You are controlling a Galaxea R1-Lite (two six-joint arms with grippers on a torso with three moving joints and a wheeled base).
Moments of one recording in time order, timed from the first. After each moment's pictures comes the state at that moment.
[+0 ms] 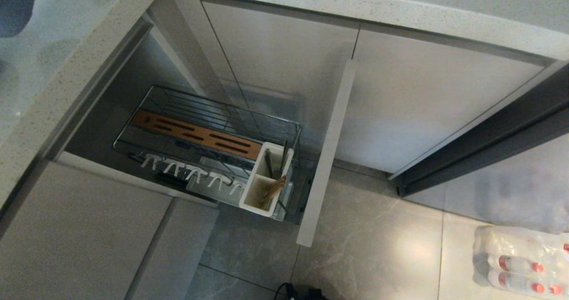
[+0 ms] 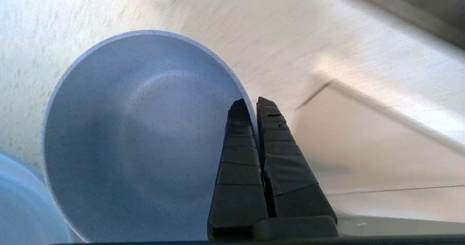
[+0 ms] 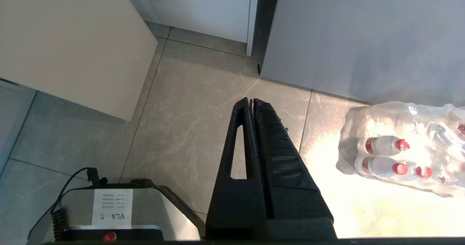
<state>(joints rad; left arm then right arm) 0.02 1.33 -1.68 0.14 0.01 -0.21 0.00 0.00 0.00 0.00 -0.01 0.02</state>
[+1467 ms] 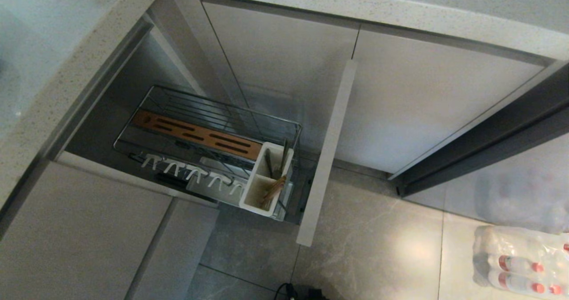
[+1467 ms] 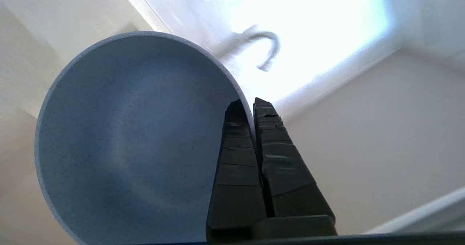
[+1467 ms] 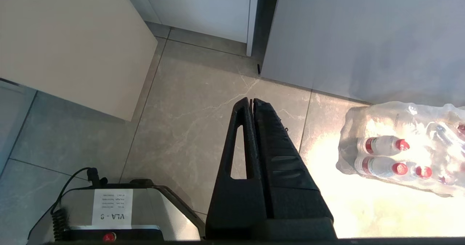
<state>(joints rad) -0.44 1.13 -1.05 -0.92 0.04 -0.75 0.00 0.00 0.00 0.00 -0.01 0.02</state>
